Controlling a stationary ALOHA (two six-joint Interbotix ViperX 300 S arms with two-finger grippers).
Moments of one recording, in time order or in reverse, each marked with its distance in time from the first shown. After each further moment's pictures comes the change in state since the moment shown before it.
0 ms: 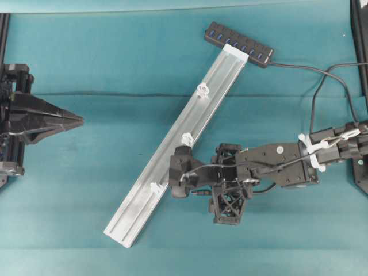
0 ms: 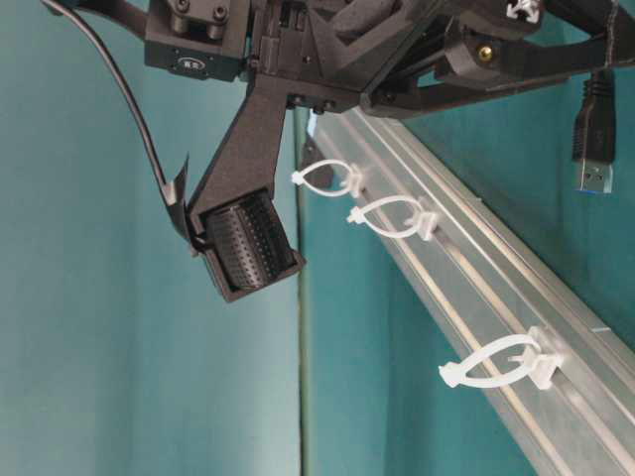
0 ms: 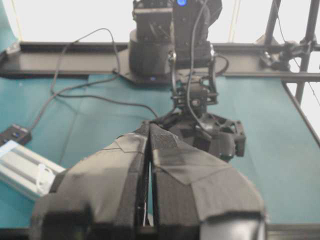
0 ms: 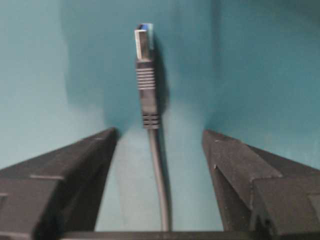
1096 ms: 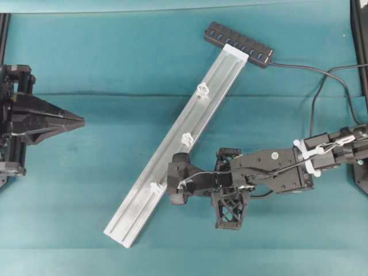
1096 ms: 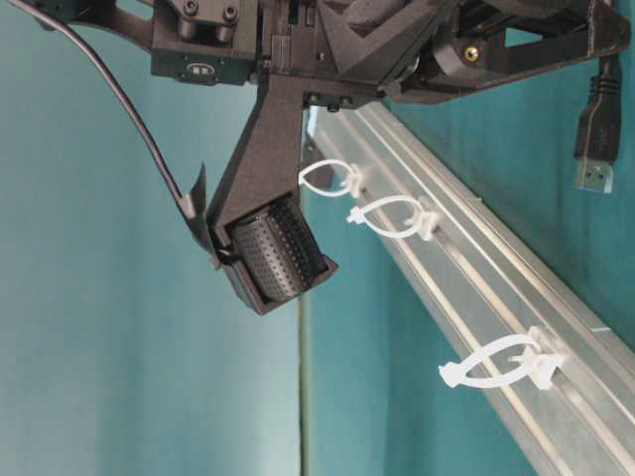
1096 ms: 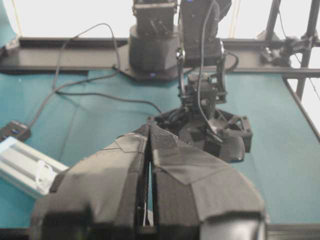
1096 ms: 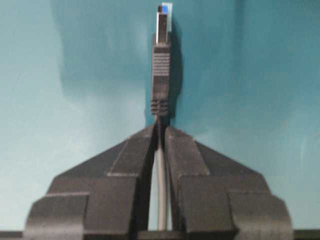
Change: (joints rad) left arm 0.002 0.006 0.000 0.000 0.002 0.000; right arm 0.020 0.021 -0.044 -0.002 0.118 0.000
